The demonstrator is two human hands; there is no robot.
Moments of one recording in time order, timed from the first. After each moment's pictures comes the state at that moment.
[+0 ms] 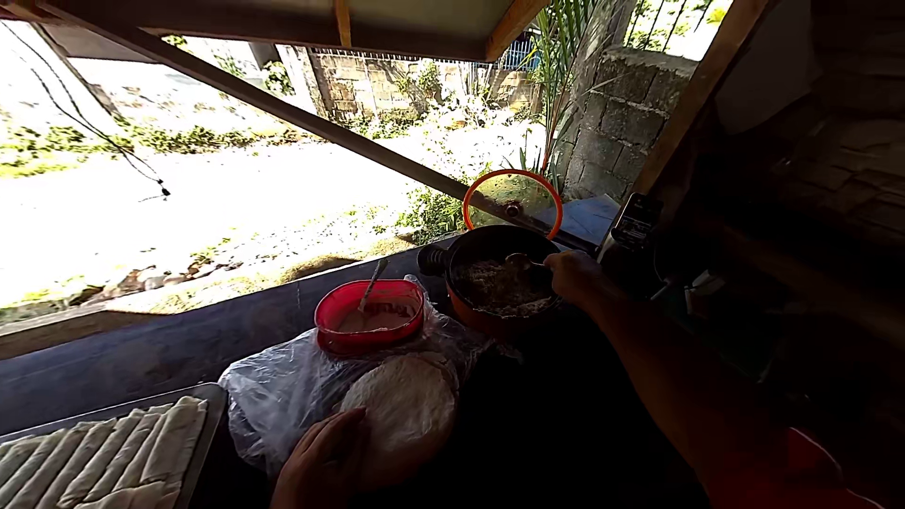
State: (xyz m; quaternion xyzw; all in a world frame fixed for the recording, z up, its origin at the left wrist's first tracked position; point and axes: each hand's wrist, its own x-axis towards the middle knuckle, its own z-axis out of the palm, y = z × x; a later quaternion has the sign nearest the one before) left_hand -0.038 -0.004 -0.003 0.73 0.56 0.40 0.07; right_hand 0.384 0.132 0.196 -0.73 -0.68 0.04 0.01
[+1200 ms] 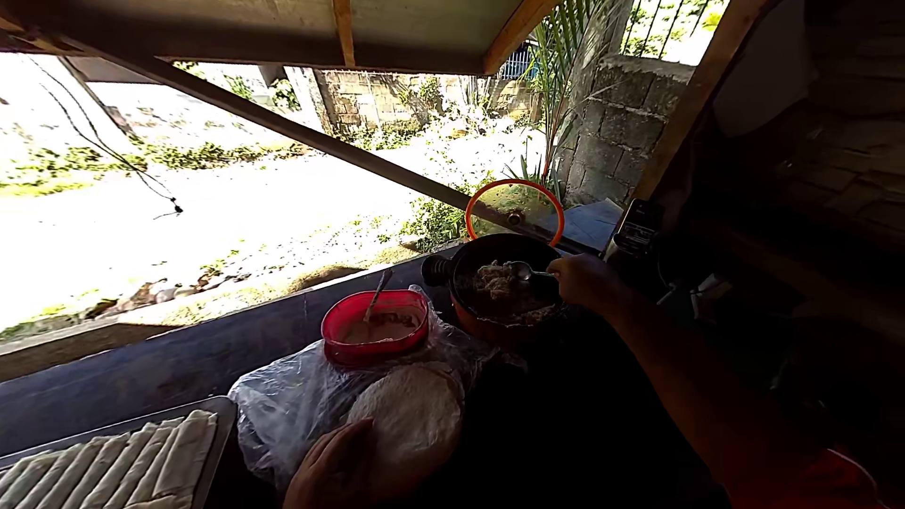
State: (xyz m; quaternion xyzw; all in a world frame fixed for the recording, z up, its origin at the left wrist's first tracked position) left_hand -0.037 -0.004 -0.005 0.72 0.57 0.39 0.07; right_hand 0.386 0.124 0.215 -0.71 -0.70 0.05 0.00
